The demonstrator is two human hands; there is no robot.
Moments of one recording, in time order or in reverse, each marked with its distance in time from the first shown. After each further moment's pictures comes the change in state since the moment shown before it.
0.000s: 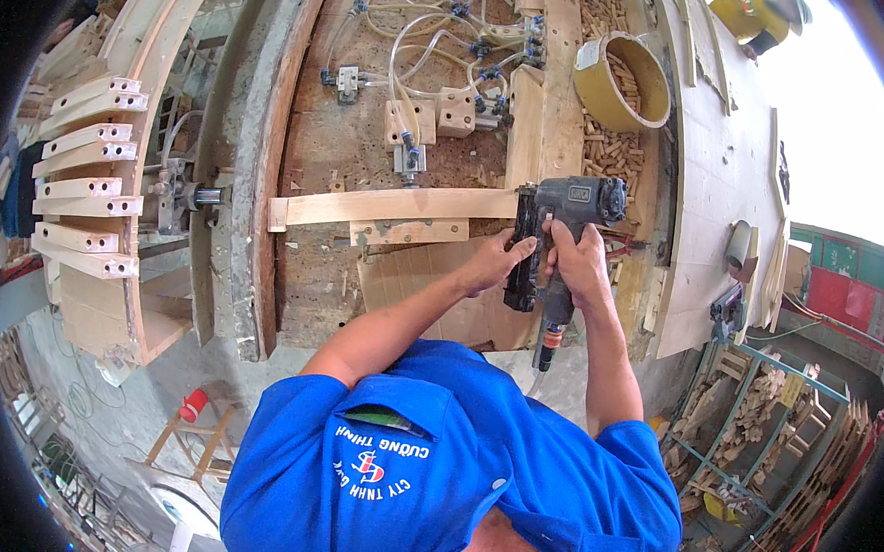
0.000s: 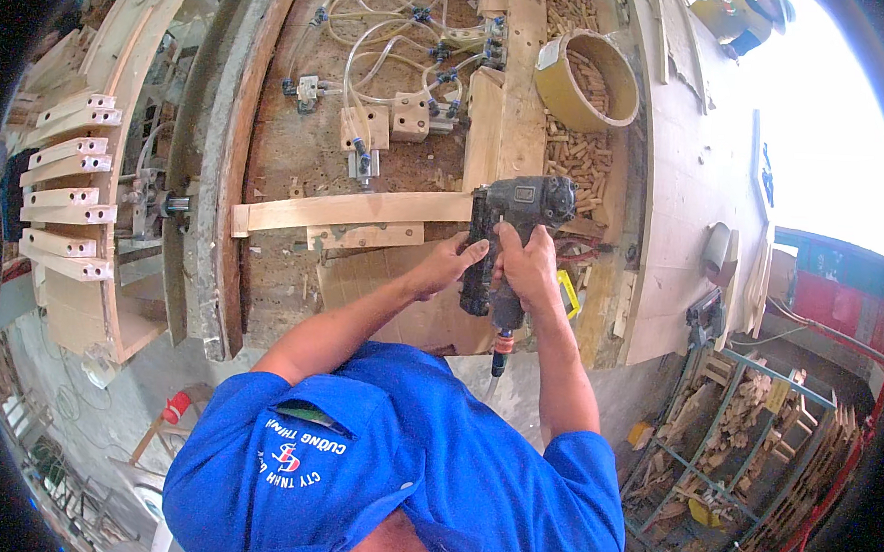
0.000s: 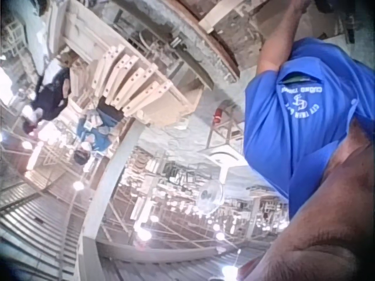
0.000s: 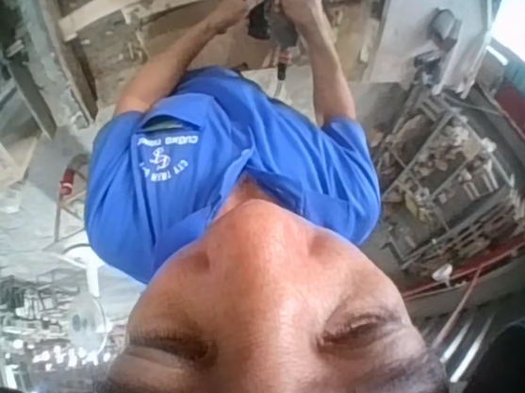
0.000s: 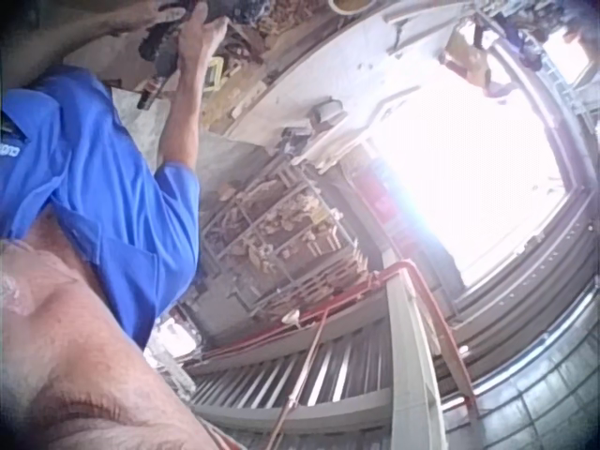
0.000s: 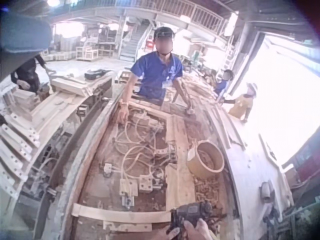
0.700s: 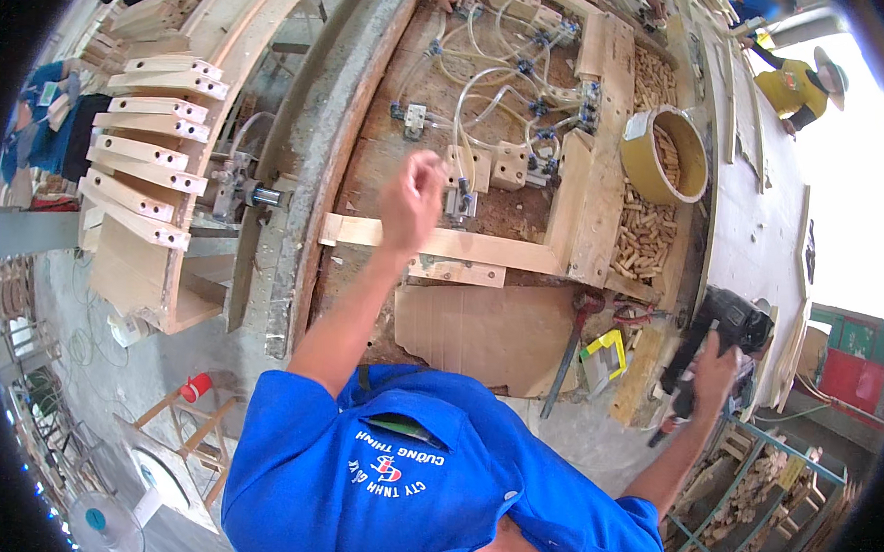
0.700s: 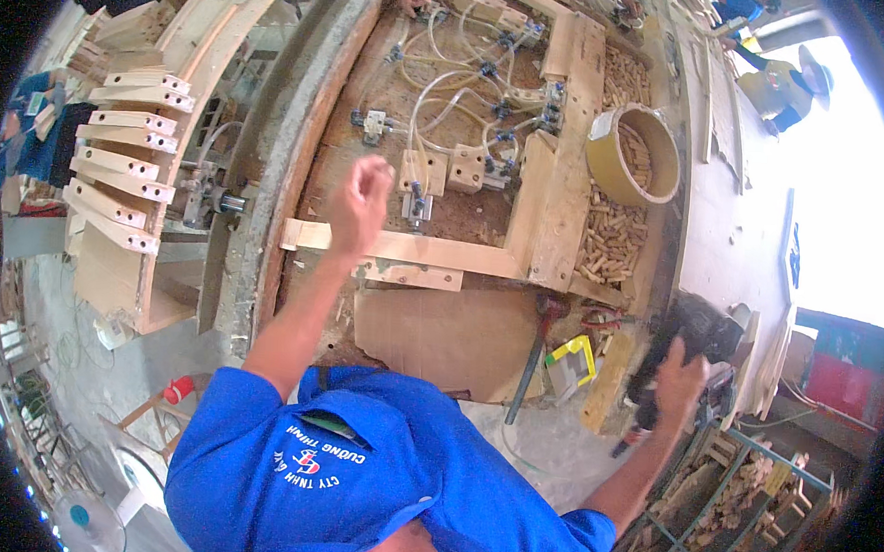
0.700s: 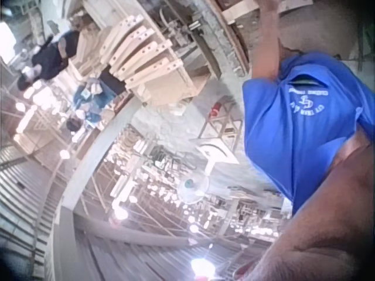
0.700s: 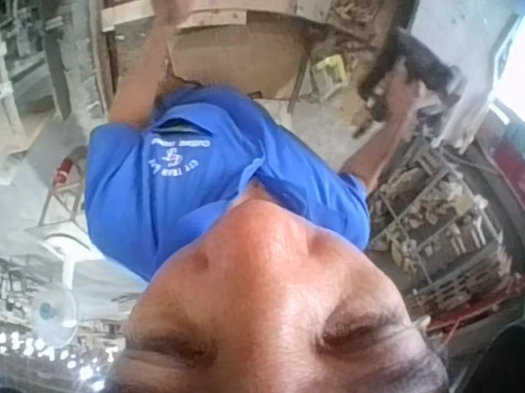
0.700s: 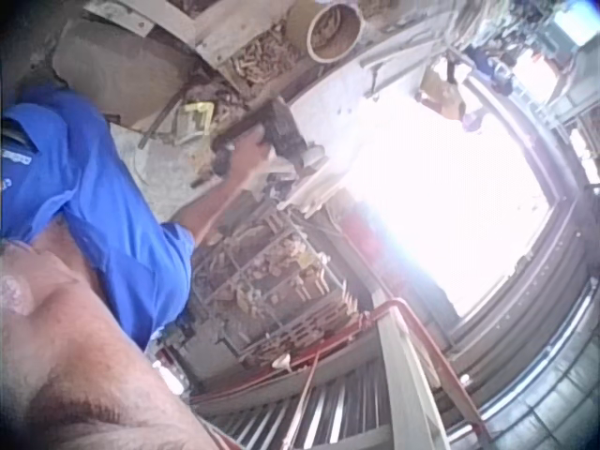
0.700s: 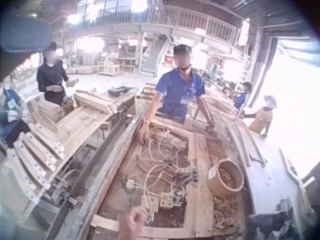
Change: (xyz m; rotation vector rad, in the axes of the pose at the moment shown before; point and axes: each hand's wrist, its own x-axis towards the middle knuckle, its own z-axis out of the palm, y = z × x) left_hand -0.066 0.150 -0.139 0.627 0.989 0.478; right_hand -0.029 -0.012 -0.201 -0.712 0.607 -0.055
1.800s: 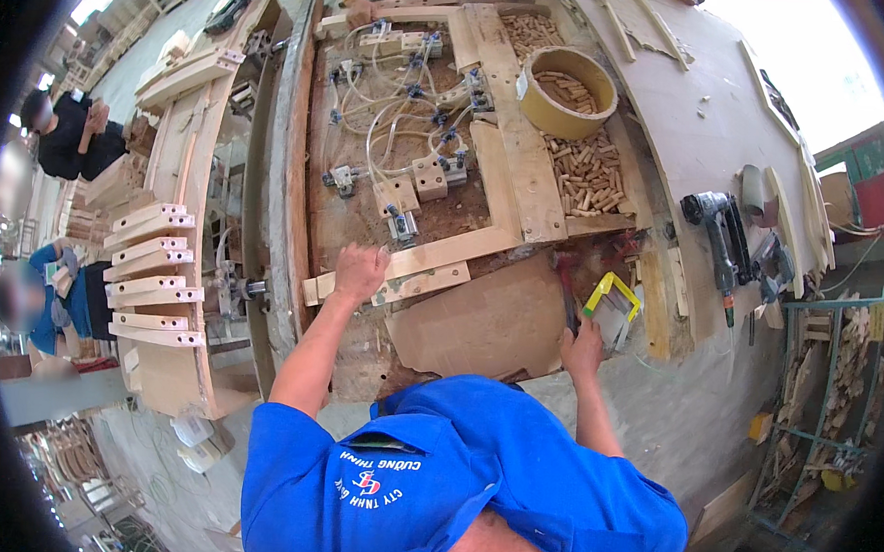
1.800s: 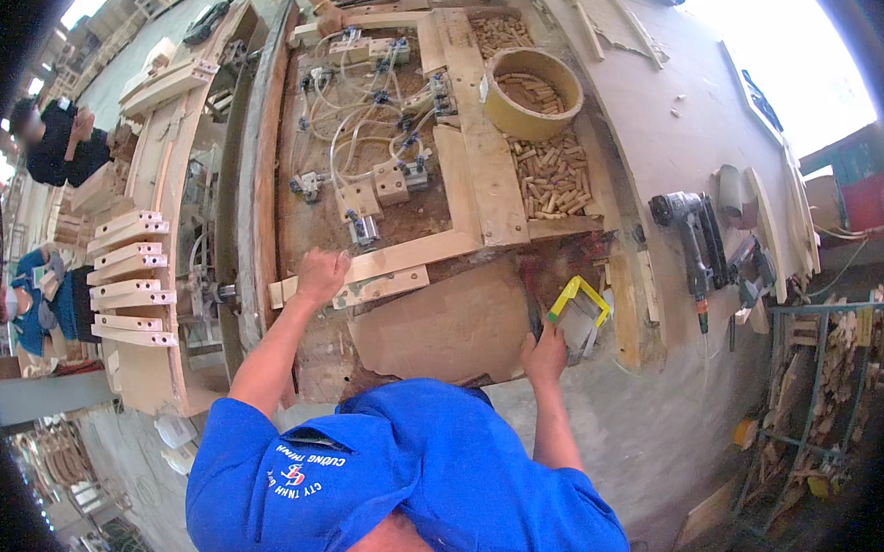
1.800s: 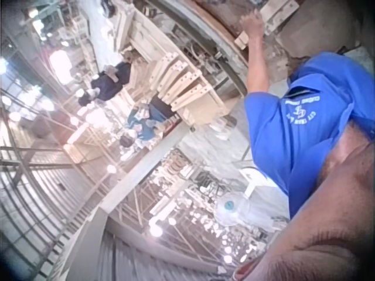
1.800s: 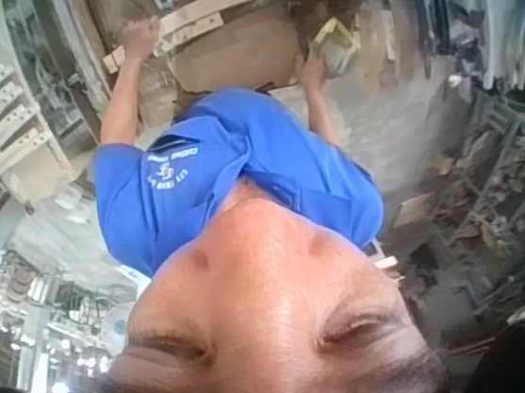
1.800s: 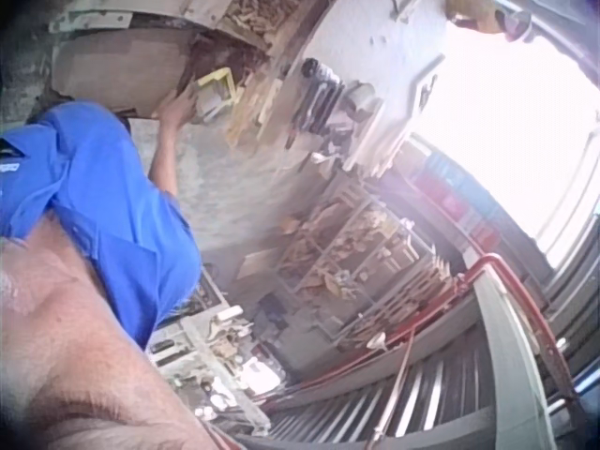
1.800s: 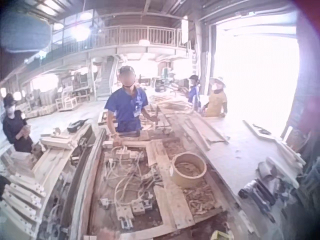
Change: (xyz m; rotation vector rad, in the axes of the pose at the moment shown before) left_hand -0.017 -0.048 -0.022 0.924 -0.496 0.501; right_hand -0.178 0.067 0.216 0.117 -0.178 -0.090
